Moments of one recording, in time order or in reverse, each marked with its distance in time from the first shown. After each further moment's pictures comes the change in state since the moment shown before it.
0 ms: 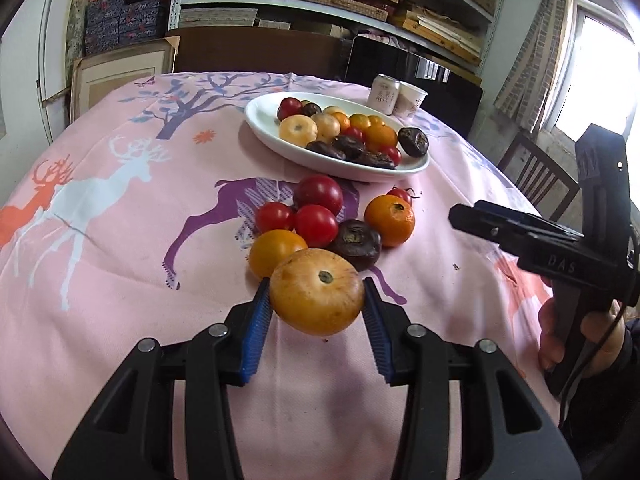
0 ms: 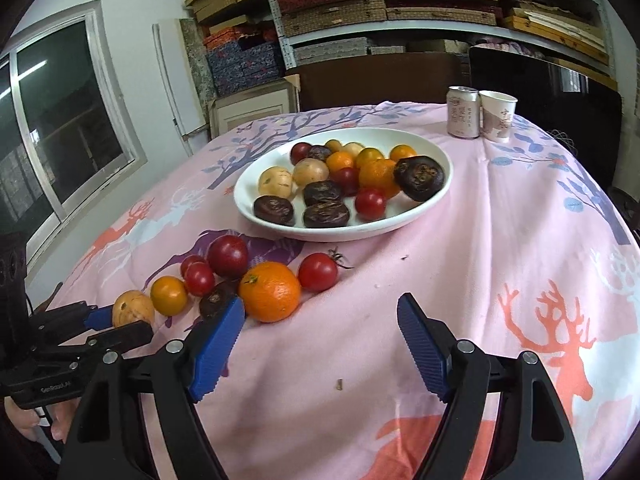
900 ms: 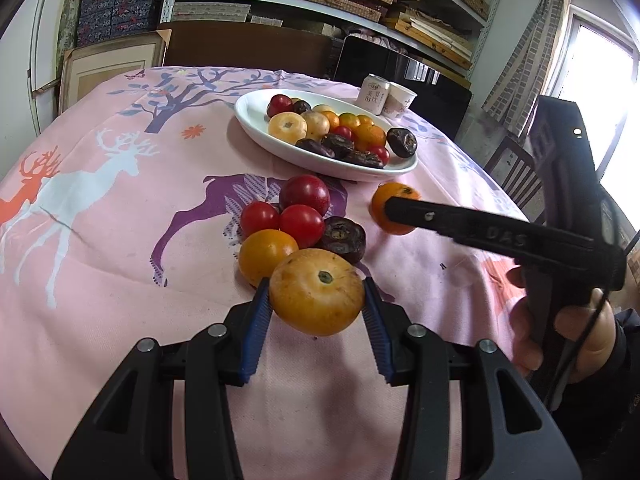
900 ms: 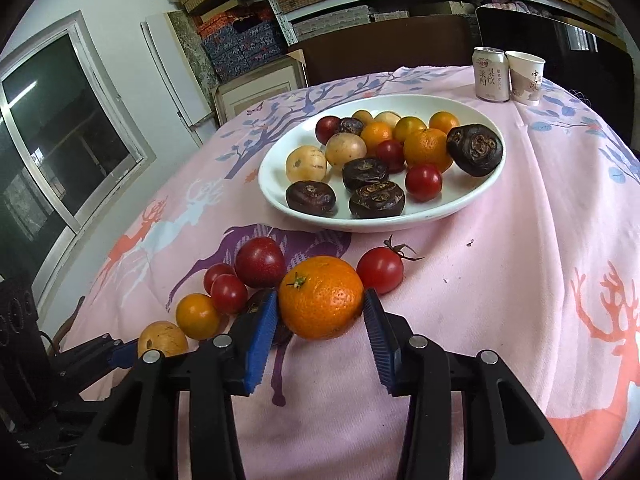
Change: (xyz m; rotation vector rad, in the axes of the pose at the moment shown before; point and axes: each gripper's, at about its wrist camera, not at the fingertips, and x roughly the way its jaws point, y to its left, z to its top) left arm 0.001 0.003 -0.002 -0.019 0.003 -0.066; right arm 0.026 0.019 0.012 0.113 0.085 0.079
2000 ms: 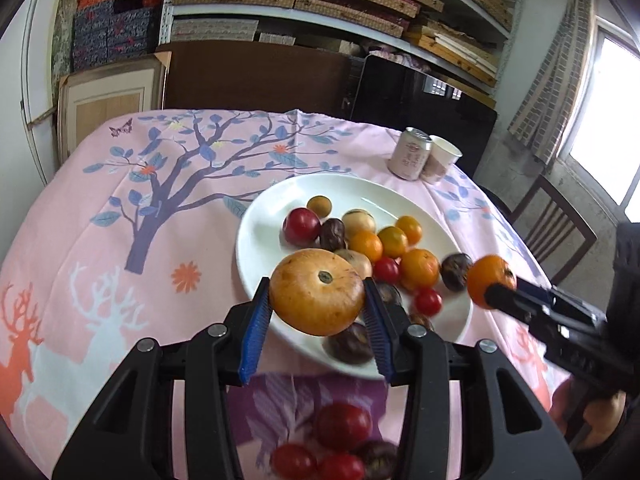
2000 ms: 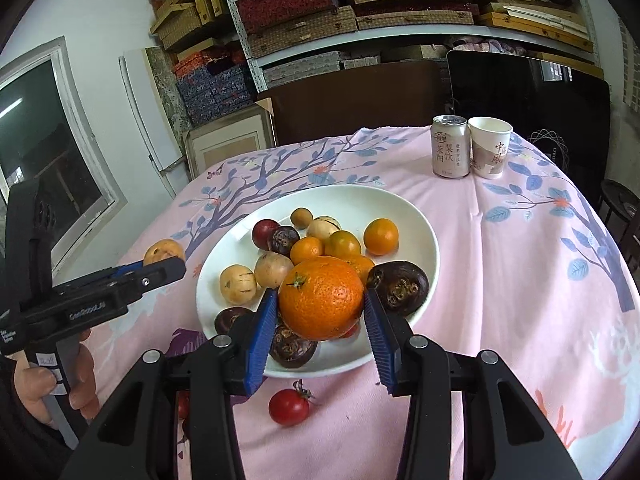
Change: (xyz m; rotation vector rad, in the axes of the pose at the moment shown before) left arm 0.080 0.026 0.170 -0.014 -0.017 0.060; right arm -0.004 -0.044 0.085 -0.010 -0.135 -0.116
